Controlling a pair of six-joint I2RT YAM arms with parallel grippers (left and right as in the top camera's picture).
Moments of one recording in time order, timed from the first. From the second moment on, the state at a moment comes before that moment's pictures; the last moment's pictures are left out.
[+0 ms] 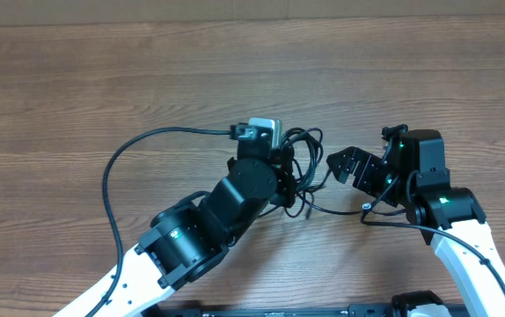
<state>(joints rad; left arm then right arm) -0.91 1.13 1.07 -0.40 -0.27 -0.64 0.13 1.11 0.77 -0.59 -0.34 0.58</state>
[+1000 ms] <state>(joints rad) -0.91 1.12 1.07 -0.46 -0.10 -0.12 0.13 0.80 0.77 -0.63 -0.60 0.35</state>
